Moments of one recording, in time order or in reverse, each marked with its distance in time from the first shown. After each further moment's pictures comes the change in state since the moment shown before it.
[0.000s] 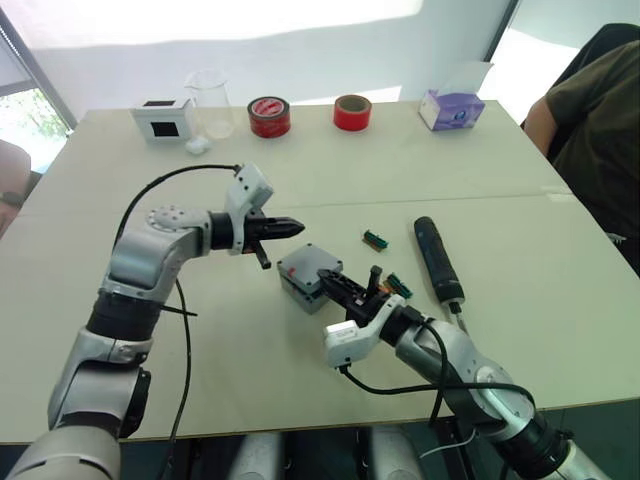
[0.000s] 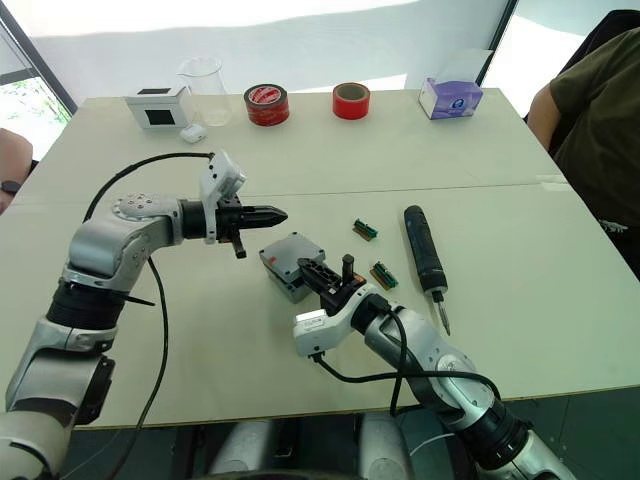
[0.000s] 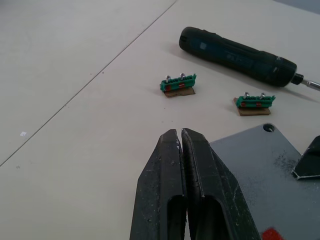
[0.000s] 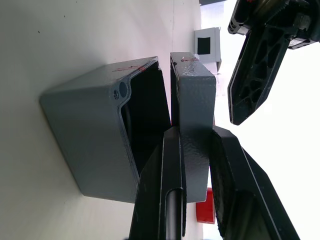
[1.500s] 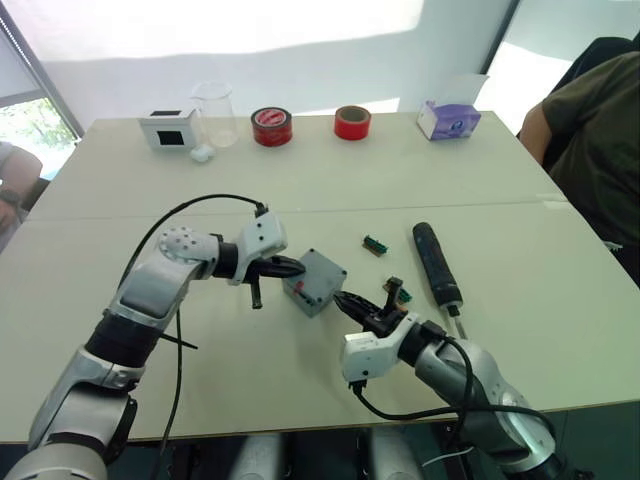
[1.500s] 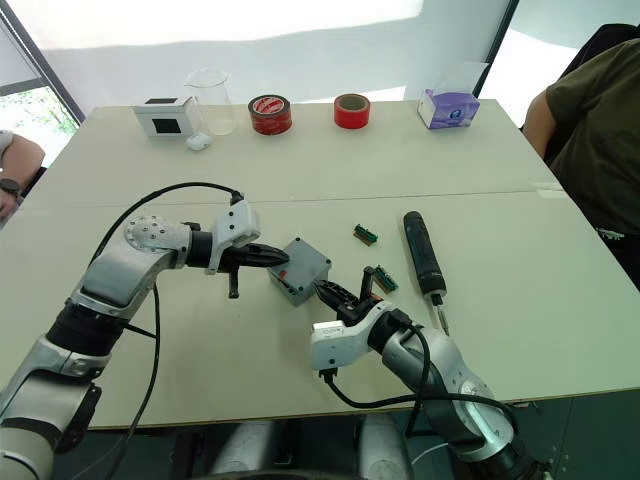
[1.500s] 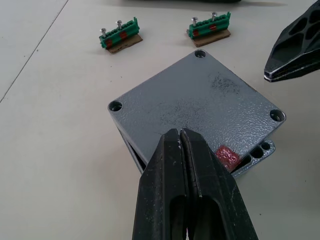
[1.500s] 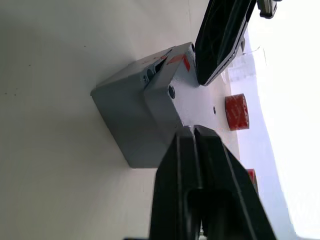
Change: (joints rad) left arm 0.106 0.056 -0.139 -0.041 0.196 -0.243 -0.167; right arm 0.179 0.038 -0.137 -0.094 0.150 0.002 0.152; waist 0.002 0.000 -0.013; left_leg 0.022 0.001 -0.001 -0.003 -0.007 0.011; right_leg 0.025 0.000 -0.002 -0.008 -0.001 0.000
